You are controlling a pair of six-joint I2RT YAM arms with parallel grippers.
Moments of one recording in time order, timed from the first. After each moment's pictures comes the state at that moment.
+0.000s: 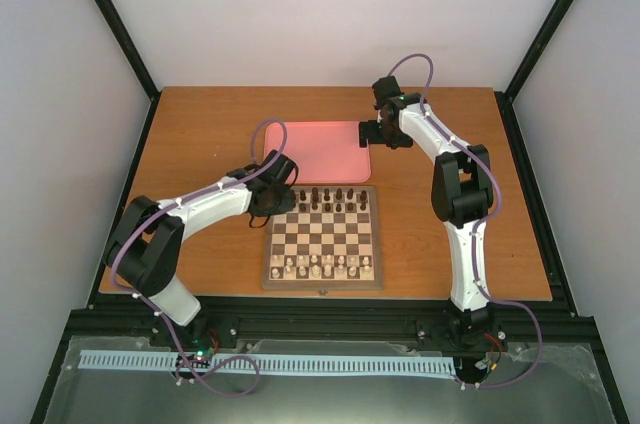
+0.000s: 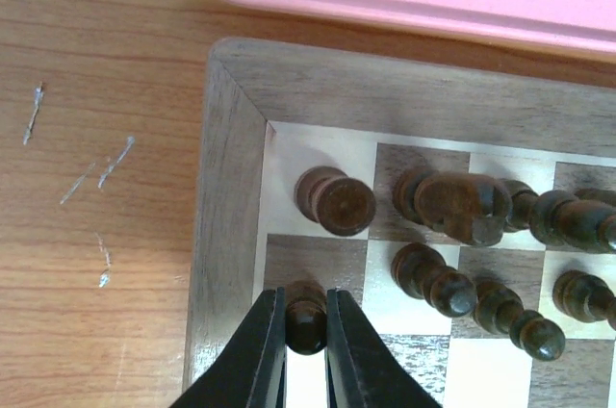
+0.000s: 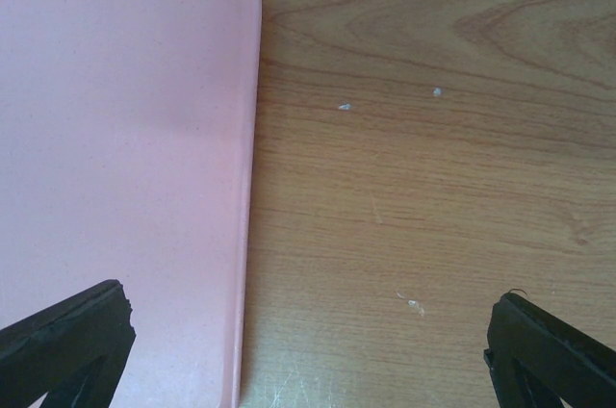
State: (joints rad) left arm -0.59 1.61 0.99 -0.56 -0.15 -0.71; right arm 0.31 2.25 1.96 -0.89 0.01 0.24
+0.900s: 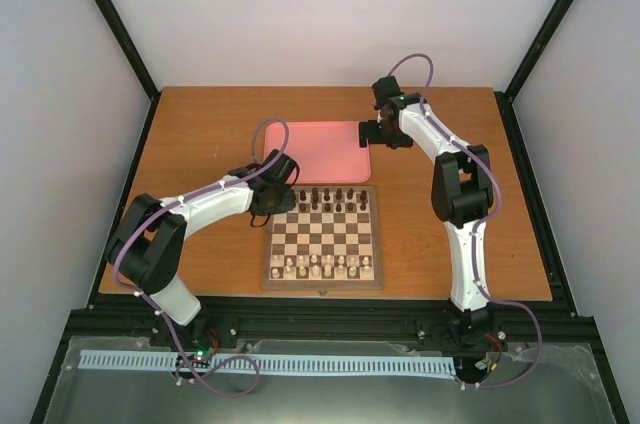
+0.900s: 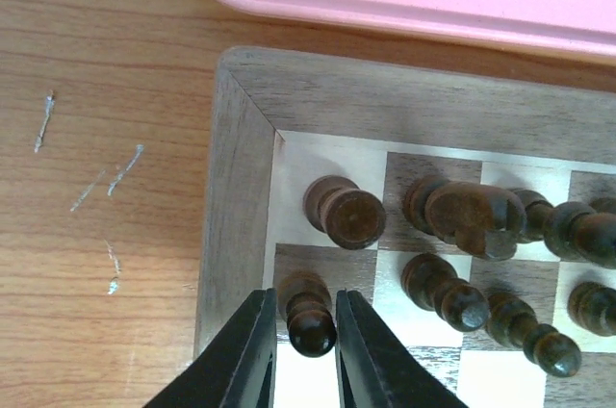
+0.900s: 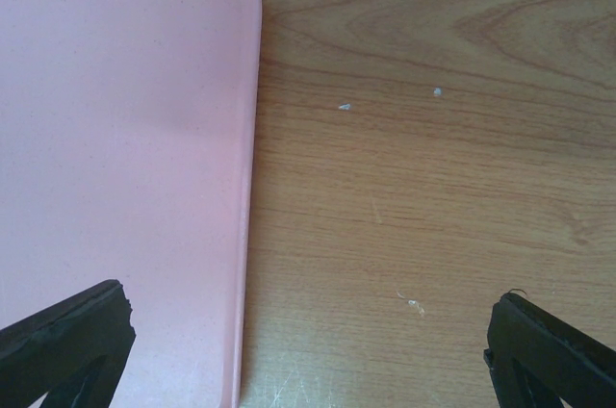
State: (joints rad) left arm -0.59 1.63 1.01 -0.56 -0.17 -0.70; right arm 0.31 2.25 1.96 -0.89 0.01 0.24
